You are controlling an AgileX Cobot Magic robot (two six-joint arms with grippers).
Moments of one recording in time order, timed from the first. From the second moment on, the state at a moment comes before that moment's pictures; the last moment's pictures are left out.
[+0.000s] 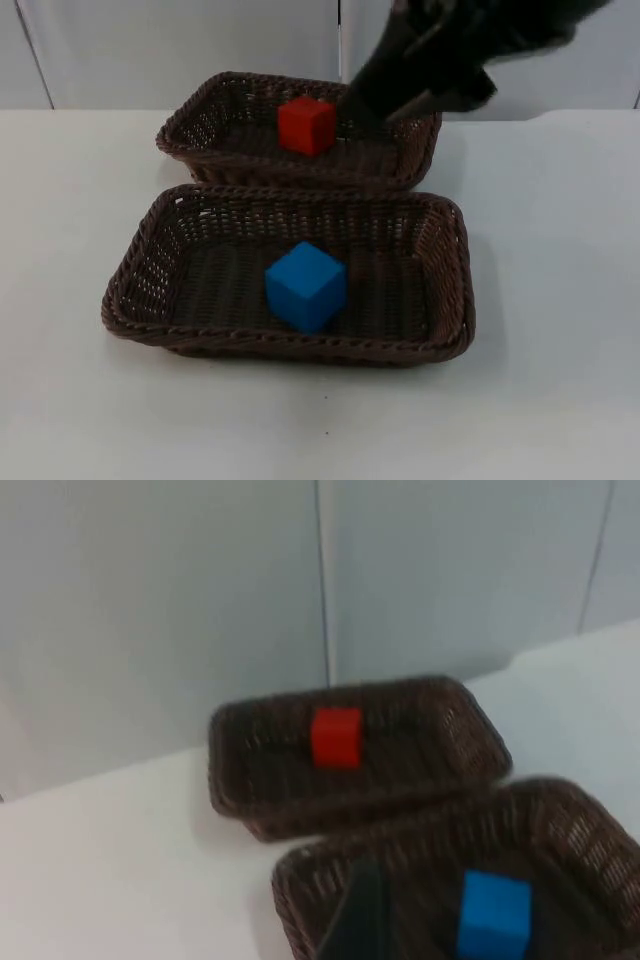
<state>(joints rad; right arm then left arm) 0.72 1.50 -1.18 0.37 0.58 -0.58 -0.22 0.43 -0.59 -0.38 0.57 0.41</state>
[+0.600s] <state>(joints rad) 0.72 1.17 -0.87 0.37 0.46 -0.55 -0.22 0.27 -0.59 -0.37 0.78 0.37</state>
